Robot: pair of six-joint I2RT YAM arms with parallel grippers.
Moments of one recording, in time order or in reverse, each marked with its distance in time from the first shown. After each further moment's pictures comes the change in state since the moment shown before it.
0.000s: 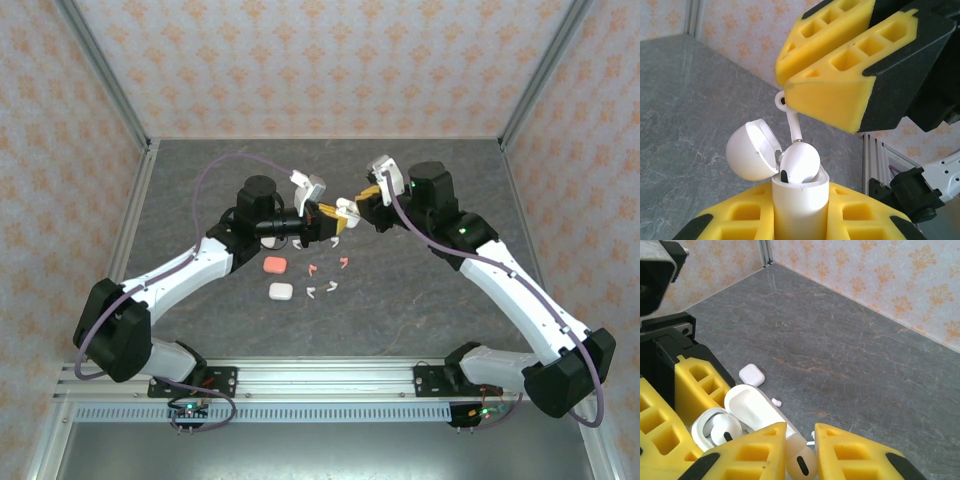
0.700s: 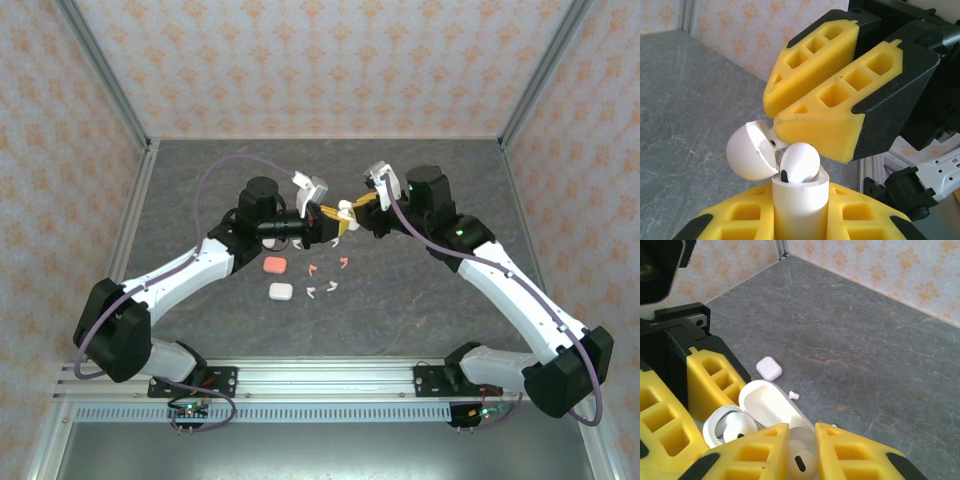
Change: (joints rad) left arm -0.013 0.000 0.000 0.000 0.000 -0.018; right arm 0.000 0.000 -0.034 0.010 -0.073 0.046
